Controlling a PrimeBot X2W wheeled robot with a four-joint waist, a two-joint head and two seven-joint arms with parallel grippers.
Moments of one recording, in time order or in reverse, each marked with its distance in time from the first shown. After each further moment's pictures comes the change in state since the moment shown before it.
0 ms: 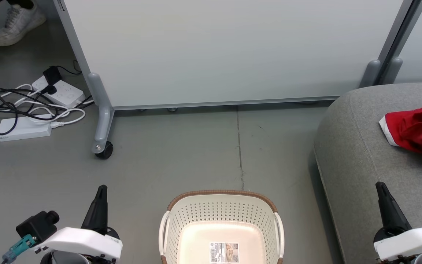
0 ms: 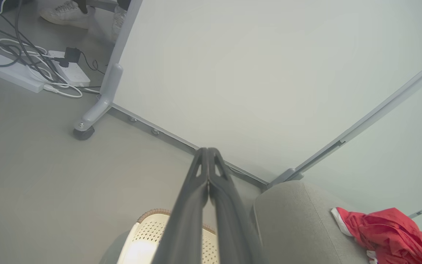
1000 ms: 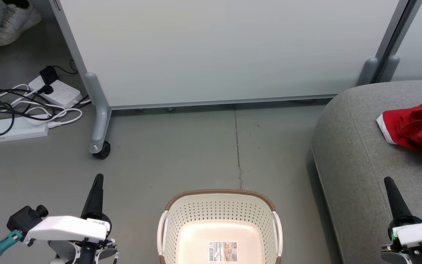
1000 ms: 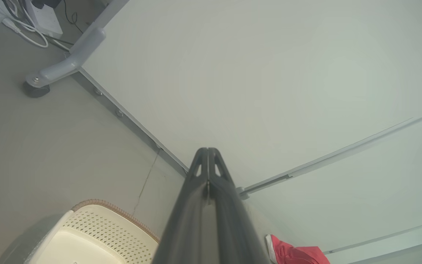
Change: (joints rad) left arm -0.069 -0.057 0.095 0.056 -0.309 -0.088 0.080; right arm -0.065 -0.002 -0.055 0.092 0.374 0.000 0.044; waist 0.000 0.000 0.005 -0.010
